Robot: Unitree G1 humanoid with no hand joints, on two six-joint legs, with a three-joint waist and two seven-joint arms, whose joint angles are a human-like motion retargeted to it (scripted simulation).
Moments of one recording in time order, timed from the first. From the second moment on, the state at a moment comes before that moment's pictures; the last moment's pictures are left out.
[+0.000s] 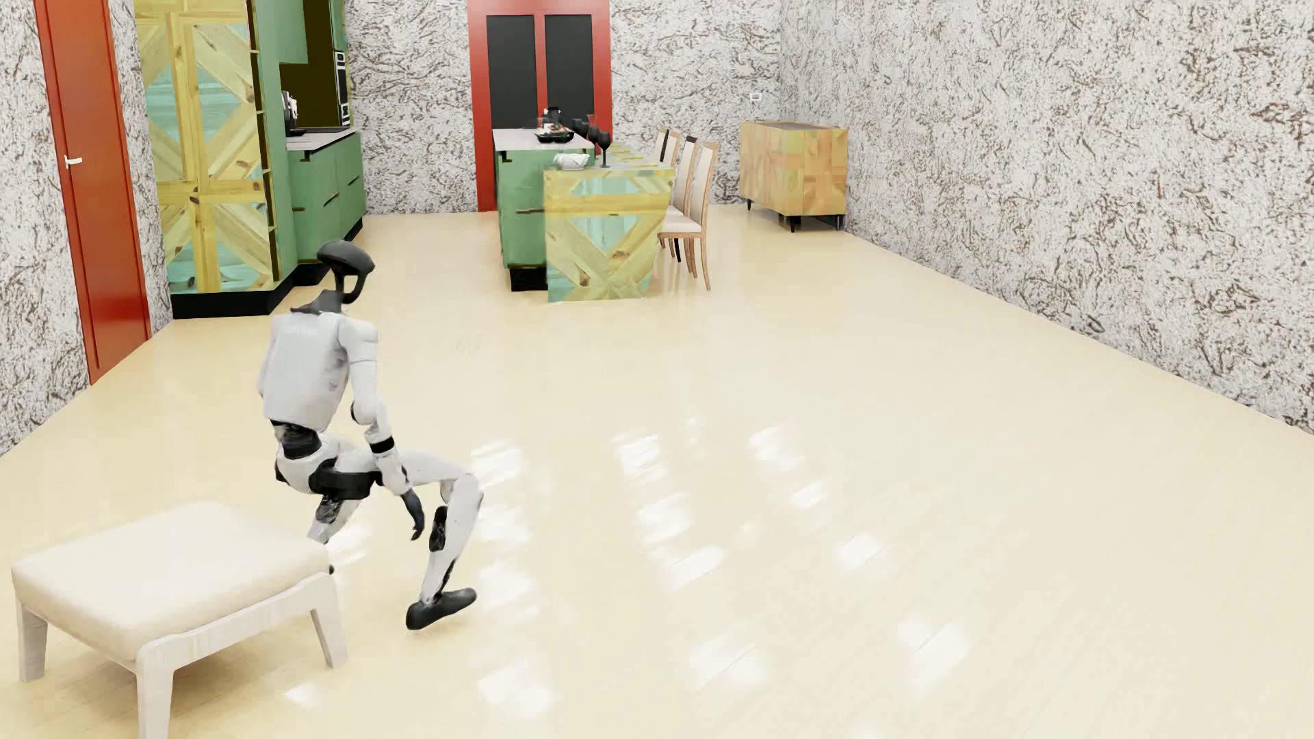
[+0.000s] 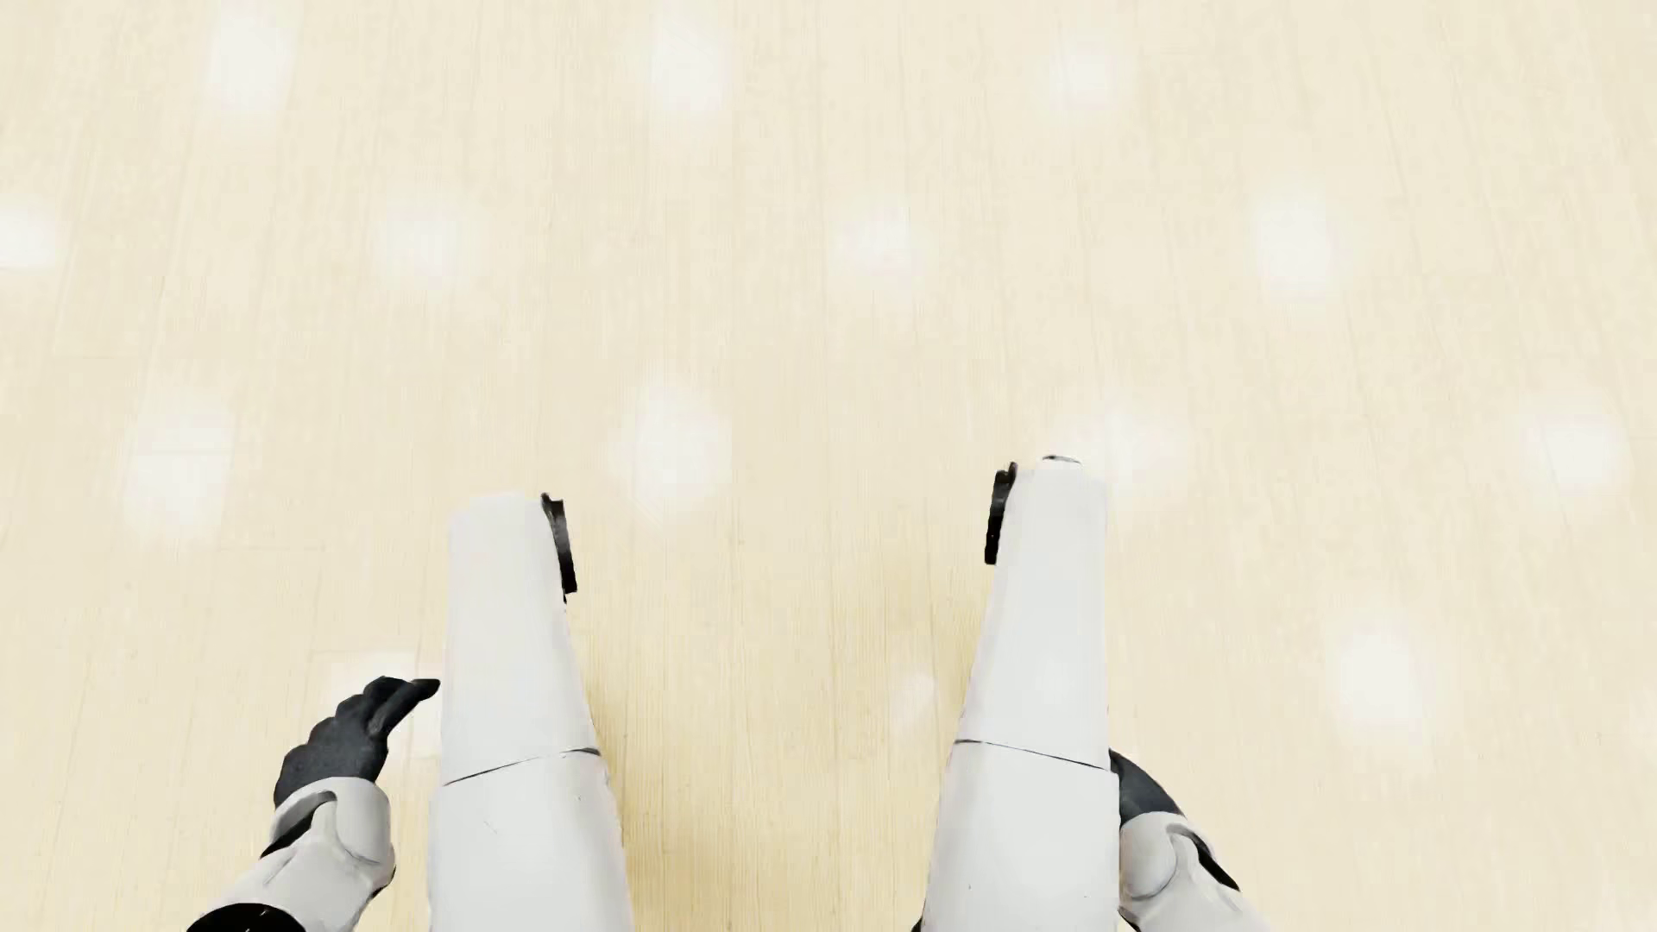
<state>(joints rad) -0.89 -0.98 -0.02 0.24 -0.26 -0.05 -0.18 0.21 0.78 2.00 1.84 -0.25 -0.23 -0.65 -0.72 0.47 -0.33 -0.11 0.26 -0.40 0.39 0.95 1.01 0.24 -0.25 0.13 -0.02 0.44 -0.18</state>
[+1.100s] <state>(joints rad) -0.85 -0.85 -0.01 0.19 -0.16 -0.03 -0.14 0.14 0.65 1.57 1.41 -0.16 -0.32 -0.54 -0.66 0.38 -0.36 -0.05 0.14 -0.35 0.44 1.10 1.01 0.19 -0.21 0.14 -0.06 0.45 -0.19</state>
